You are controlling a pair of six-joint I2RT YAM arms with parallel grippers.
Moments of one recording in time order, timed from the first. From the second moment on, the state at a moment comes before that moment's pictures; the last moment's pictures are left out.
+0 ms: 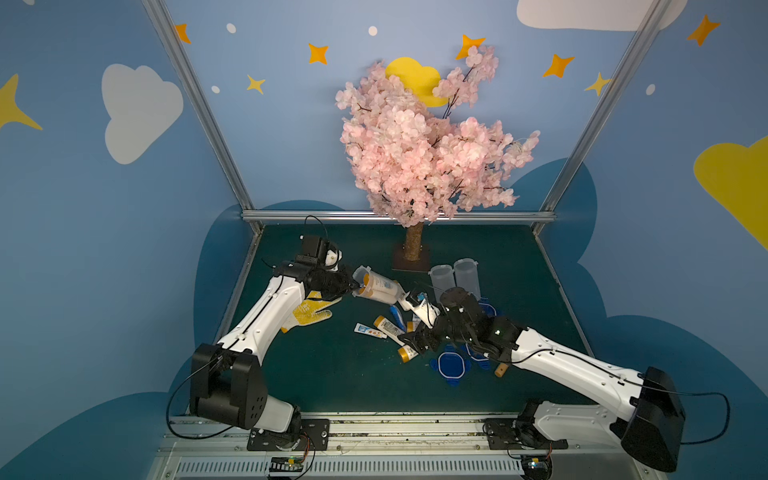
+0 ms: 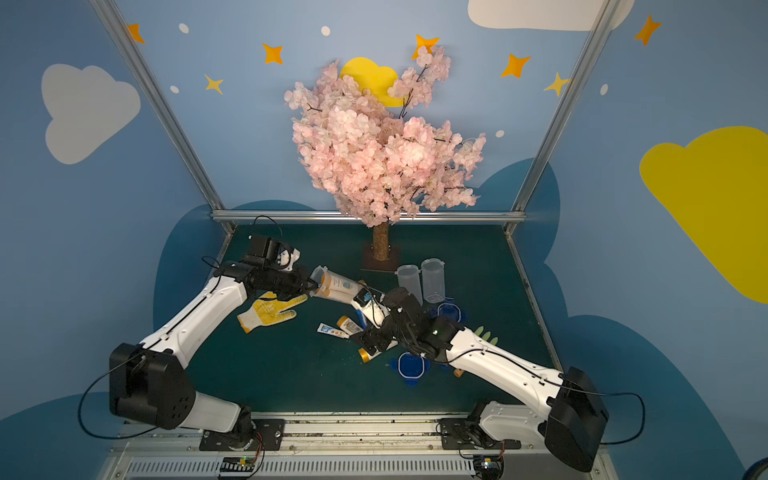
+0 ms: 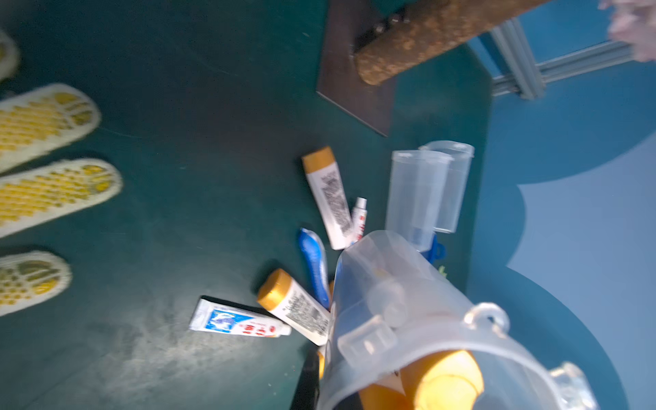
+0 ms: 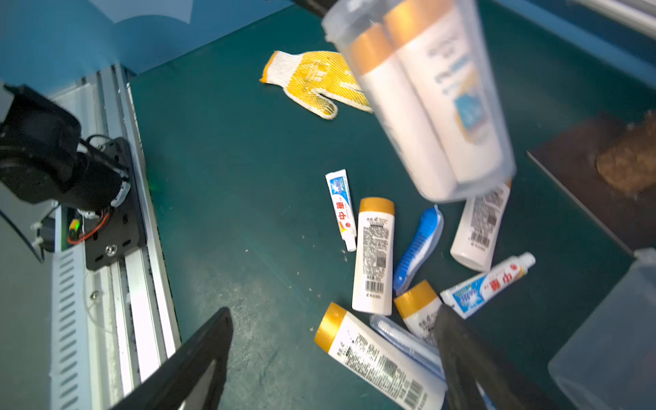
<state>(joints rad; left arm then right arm) -0.21 1.45 1.21 -0.71 0.57 -0.61 0.96 1.22 0.90 -0.29 -0.18 -0.12</state>
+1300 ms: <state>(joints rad) -0.21 1.37 1.07 -0.67 0.96 -0.68 0.99 1.57 1.25 -0.42 0.08 -0.42</state>
